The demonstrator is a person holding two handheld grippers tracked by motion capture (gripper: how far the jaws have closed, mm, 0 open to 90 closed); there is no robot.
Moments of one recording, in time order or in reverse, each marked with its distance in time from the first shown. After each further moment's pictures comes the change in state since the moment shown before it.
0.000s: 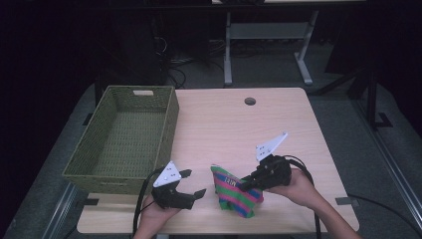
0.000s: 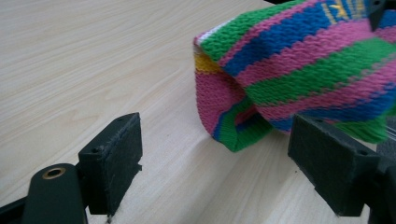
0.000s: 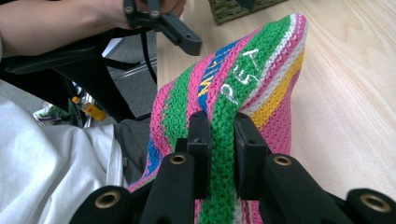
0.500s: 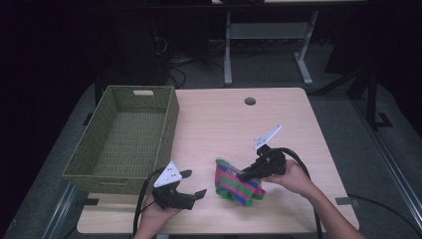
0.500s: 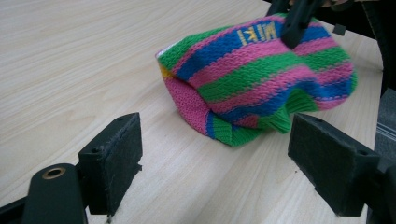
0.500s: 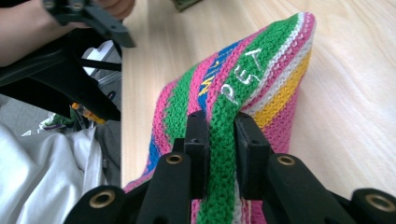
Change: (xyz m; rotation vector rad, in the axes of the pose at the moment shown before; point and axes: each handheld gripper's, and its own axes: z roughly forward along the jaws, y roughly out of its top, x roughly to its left) left arm -0.001 0.000 0.000 0.000 -0.003 0.000; right arm -0.052 -0.008 0.011 0.034 0.008 0.110
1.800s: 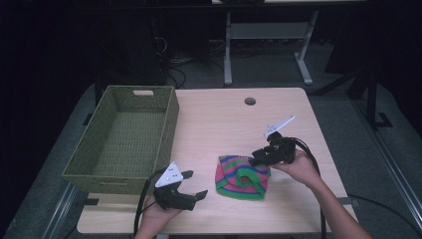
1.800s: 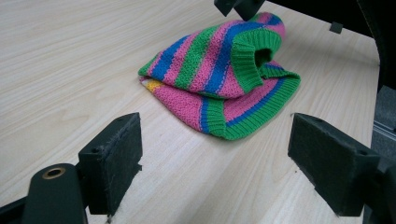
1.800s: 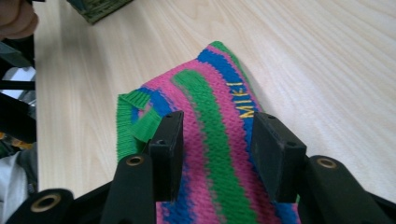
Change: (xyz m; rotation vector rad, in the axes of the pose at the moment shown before) left arm -0.001 0.000 0.003 0.011 -0.013 0.003; right arm -0.030 -0.005 -0.029 -0.045 -0.241 0.077
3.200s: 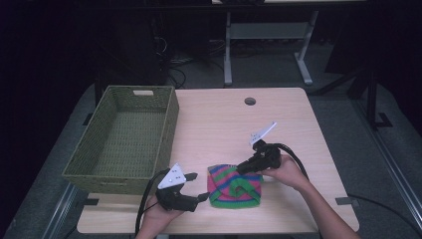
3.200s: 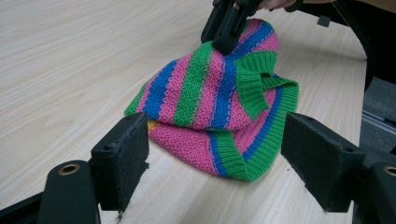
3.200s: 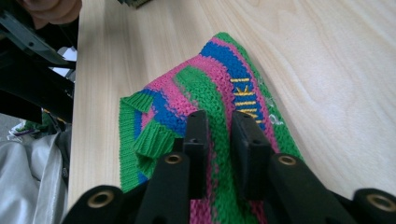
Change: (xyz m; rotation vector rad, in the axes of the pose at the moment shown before) left arm -0.005 0.001 0.004 0.008 -0.036 0.028; right arm 0.012 0.006 0.038 0.049 0.168 -0.062
